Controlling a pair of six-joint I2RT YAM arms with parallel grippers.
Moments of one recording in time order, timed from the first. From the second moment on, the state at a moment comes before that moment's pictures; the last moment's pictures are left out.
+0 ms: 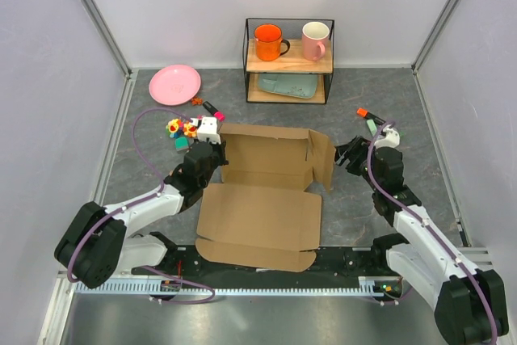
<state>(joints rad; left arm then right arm) -0.58 1.21 0.46 0.48 -0.36 -0.23 0.22 0.85 0.38 0.11 0.00 0.66</state>
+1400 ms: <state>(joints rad) -0.58 1.22 0.56 0.27 -0.34 -0.23 0.63 1.25 0.60 0.17 0.19 0.34</state>
